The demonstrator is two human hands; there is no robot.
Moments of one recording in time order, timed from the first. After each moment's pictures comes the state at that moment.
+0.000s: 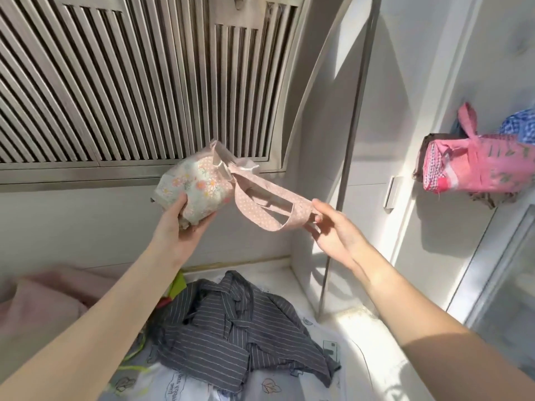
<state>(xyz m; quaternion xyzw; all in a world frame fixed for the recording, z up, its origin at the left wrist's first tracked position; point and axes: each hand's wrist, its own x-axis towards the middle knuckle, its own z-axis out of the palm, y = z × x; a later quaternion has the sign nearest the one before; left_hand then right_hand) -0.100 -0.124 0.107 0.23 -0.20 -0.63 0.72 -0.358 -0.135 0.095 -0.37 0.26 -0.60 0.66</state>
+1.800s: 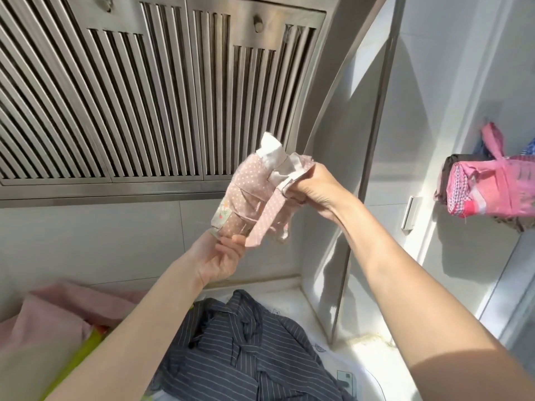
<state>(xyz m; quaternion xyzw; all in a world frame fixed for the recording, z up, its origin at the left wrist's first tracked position) -0.101 -0.149 0.101 0.23 -0.24 -0.87 0.37 -0.305 -0.162 0.193 -0.66 0.33 -0.49 0.46</state>
